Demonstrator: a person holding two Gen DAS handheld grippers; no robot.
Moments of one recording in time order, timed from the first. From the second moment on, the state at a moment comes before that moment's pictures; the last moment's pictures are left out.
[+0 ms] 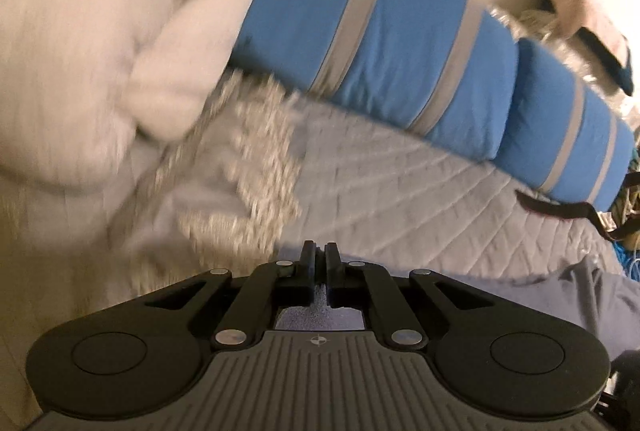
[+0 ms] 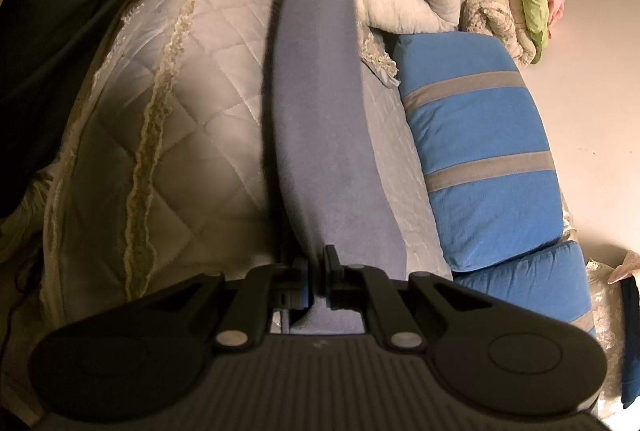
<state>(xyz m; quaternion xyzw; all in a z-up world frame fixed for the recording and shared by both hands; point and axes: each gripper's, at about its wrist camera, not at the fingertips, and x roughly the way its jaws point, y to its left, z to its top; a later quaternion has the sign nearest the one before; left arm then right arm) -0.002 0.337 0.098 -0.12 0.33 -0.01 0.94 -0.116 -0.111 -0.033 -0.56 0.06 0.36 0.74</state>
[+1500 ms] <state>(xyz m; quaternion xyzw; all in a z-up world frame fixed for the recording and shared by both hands) -0.039 0.238 0.107 0.04 0.36 -0.06 0.93 -0.082 -0.084 -0.012 -0.50 0.07 0.35 0.79</state>
